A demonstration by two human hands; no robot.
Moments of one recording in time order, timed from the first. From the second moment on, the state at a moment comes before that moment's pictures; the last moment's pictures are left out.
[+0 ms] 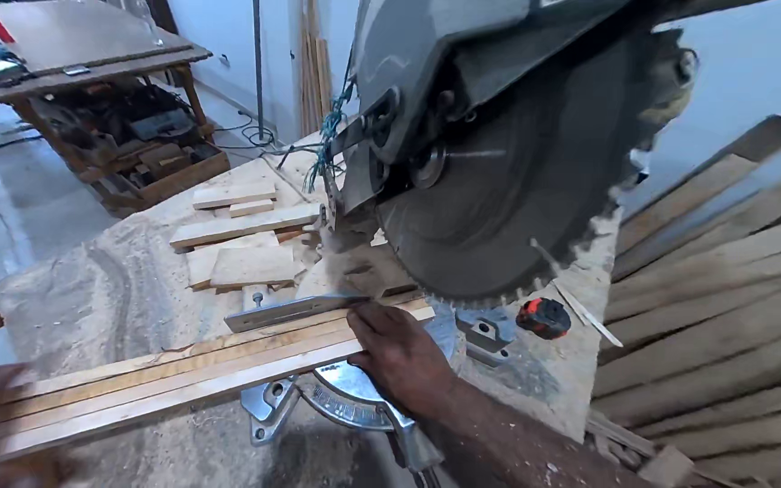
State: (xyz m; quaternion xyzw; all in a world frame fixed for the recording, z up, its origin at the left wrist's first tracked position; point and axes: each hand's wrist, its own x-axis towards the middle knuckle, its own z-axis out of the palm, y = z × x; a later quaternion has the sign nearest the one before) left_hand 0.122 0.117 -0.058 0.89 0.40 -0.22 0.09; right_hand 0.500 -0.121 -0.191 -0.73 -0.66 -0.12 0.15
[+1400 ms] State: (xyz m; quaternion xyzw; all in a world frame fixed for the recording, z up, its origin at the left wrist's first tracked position) left_hand 0.212 0.103 -0.180 0.95 0.30 0.00 -0.01; right_hand 0.520 -0.235 0.118 -0.83 -0.53 -0.12 -0.08
